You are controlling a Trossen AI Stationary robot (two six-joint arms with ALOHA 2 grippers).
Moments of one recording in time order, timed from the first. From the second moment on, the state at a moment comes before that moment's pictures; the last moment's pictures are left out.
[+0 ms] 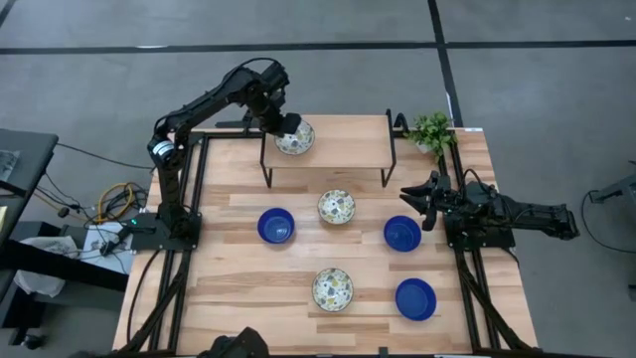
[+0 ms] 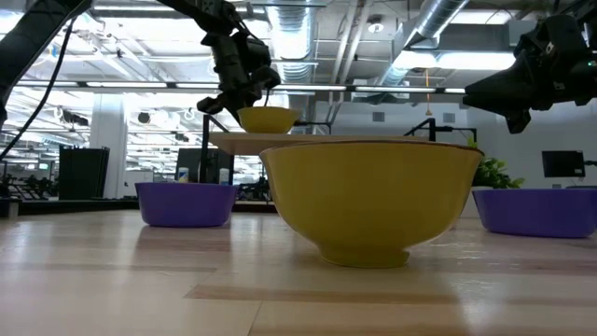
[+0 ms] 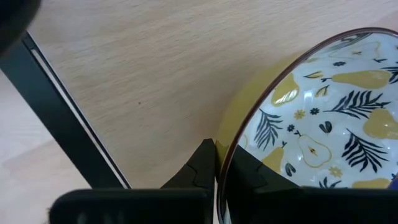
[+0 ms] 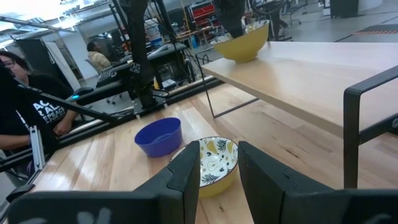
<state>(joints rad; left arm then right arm) 0.72 1.78 1.90 -1.30 0.22 -0.40 -0.08 0.00 0.09 -0.17 0.16 0.26</state>
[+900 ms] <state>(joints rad) 0.75 1.77 1.90 -1.28 0.21 -0.40 -0.08 0.00 0.09 -0.17 0.16 0.26</state>
